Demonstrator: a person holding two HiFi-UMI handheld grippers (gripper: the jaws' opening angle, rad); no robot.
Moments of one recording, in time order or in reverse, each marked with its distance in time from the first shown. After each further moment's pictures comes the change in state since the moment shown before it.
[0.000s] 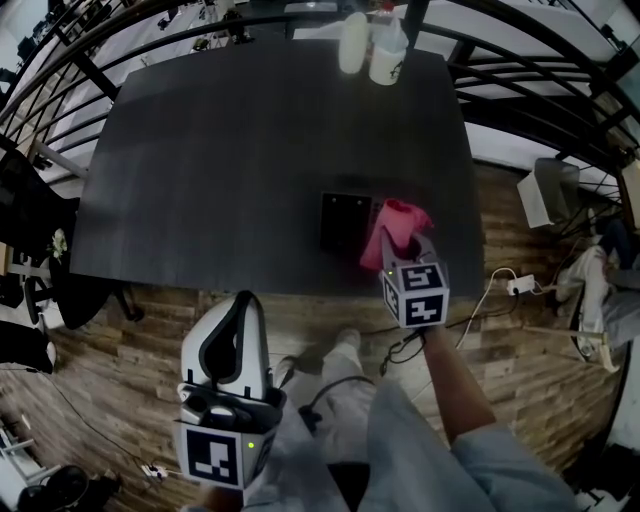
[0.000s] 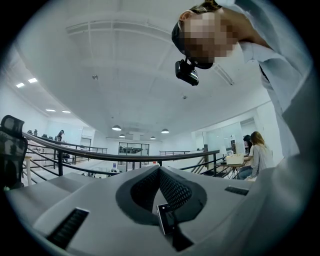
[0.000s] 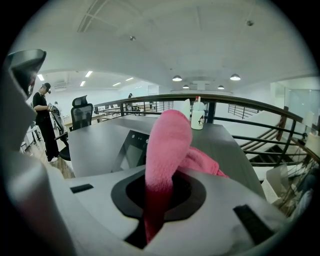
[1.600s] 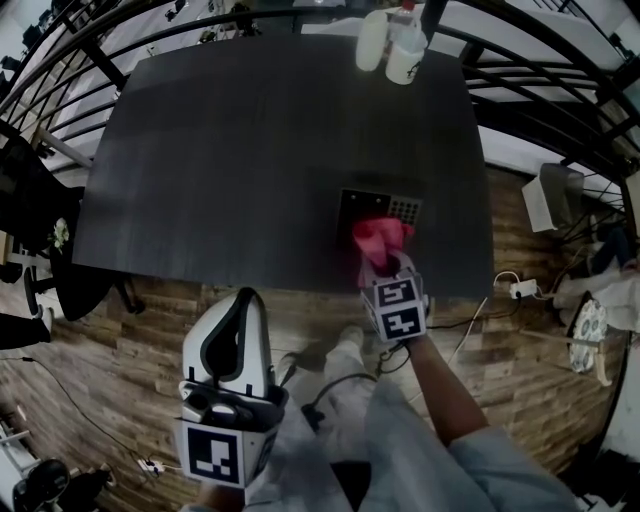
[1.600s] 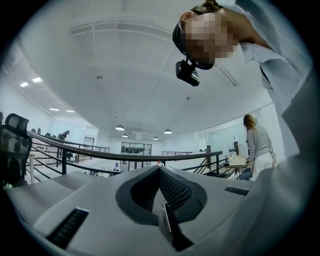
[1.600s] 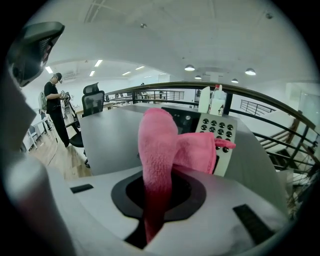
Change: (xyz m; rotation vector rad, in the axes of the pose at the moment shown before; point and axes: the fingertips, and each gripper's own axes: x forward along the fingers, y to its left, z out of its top) left arm -0.012 0.026 -0.004 -0.017 -0.005 0.029; right arm 0.018 0.072 -0.041 -0.083 0.118 0.093
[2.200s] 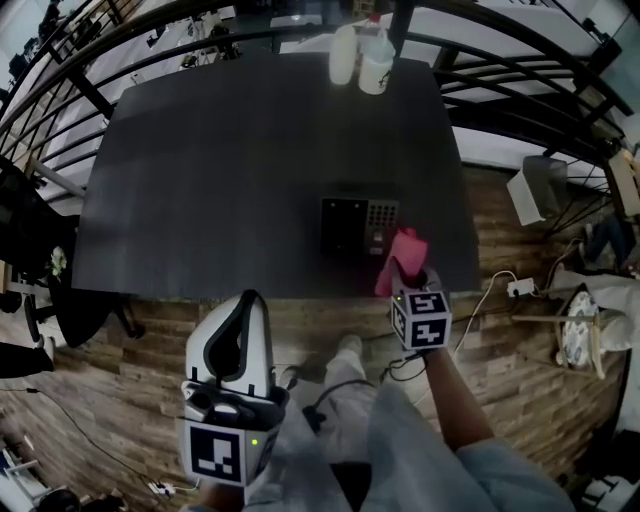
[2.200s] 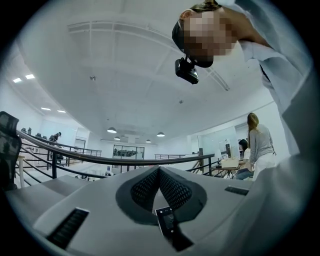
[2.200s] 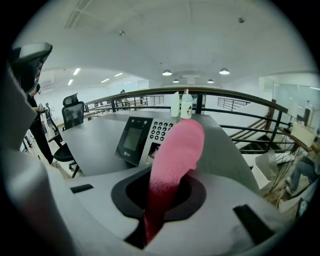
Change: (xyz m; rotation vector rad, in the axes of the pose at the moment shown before) left arm 0.003 -0.022 0.014 0.017 -0.037 -0.091; right arm -0.062 -0.066 -0.027 0.173 -0.047 -0.176
